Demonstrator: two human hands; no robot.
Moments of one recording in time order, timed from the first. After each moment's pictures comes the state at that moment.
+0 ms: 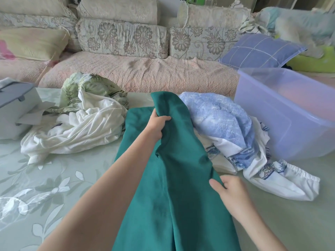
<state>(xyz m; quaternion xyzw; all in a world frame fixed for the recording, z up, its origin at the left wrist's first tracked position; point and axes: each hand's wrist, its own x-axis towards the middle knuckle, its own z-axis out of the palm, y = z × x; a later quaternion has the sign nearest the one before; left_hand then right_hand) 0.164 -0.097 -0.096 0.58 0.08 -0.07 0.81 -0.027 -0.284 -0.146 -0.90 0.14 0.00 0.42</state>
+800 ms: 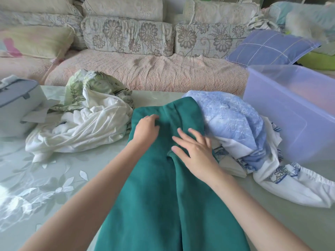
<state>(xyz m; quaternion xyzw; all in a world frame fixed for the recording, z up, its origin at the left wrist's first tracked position) 0.151 -0.044 -0.114 0.95 -0.02 0.07 0.29 0.057 -0.212 -0.111 -0.96 -0.17 -0.10 0.17</state>
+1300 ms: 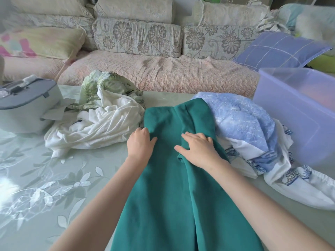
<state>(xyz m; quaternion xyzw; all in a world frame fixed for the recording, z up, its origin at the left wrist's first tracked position) 0.105 -0.006 -0.127 0.97 0.09 0.12 0.17 0.081 -0.182 -0.104 -0.99 -0.08 0.03 0.12</state>
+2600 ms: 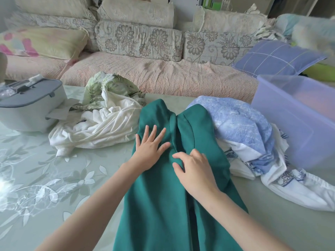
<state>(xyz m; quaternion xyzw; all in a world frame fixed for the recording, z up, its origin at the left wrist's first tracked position) 0.090 0.001 -0.142 0.98 -0.10 -0.02 0.19 0.004 -0.154 -0.099 -0.96 -0.14 -0.12 0.22</state>
